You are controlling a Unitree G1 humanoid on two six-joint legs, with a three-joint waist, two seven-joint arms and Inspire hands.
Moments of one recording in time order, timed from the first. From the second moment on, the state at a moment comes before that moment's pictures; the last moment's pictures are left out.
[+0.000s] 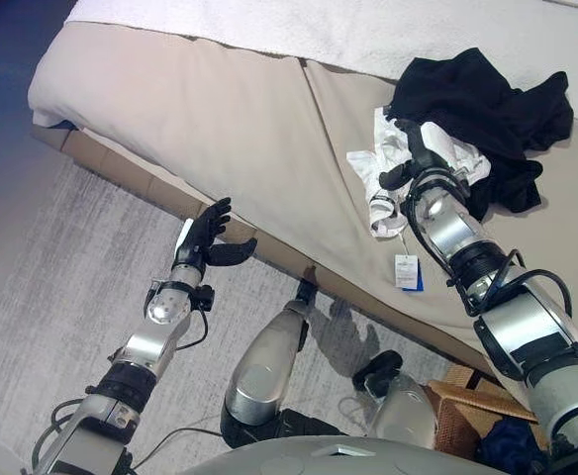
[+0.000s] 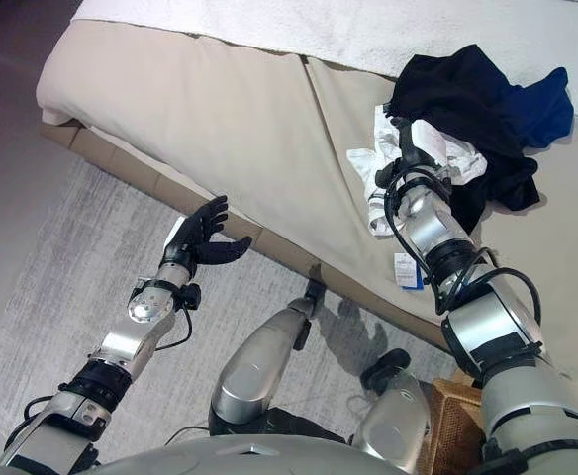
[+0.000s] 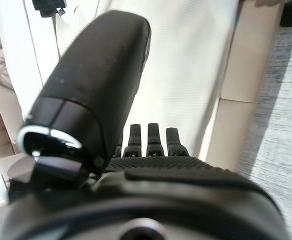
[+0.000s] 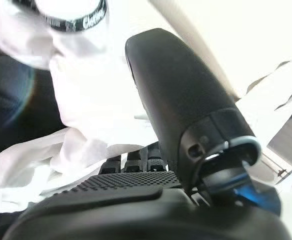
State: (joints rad) left arm -0.20 0.45 -0.30 0.35 -0.33 -0.09 0.16; right arm -0.90 -0.53 0.49 0.79 -0.14 0.24 -0.30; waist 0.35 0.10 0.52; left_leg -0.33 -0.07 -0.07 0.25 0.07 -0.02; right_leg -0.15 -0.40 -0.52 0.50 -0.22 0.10
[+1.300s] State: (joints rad) left arm -0.22 0.49 -0.40 0.29 -0.36 -0.08 0.23; right arm -1.06 -0.55 0.70 1.05 -0.48 0.34 -0.29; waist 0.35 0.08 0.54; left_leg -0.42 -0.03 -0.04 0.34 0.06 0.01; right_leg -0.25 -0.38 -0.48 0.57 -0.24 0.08
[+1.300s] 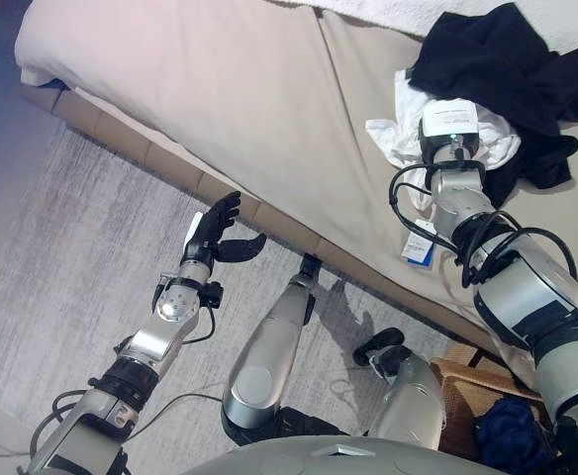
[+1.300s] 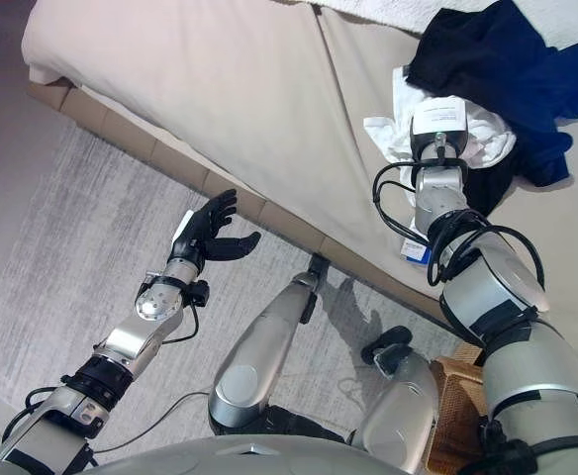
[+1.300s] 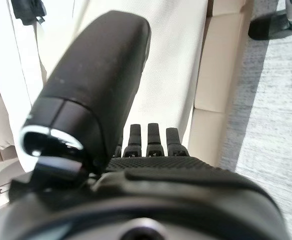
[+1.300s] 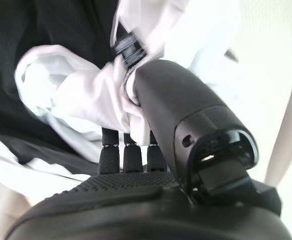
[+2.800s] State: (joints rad) left arm -0.20 0.49 -0.20 0.29 -0.36 0.02 0.23; right arm -0.64 -0.84 0.01 0.32 -0.18 0.31 -0.44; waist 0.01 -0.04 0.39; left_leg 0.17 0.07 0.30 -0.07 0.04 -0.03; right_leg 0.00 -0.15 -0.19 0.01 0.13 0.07
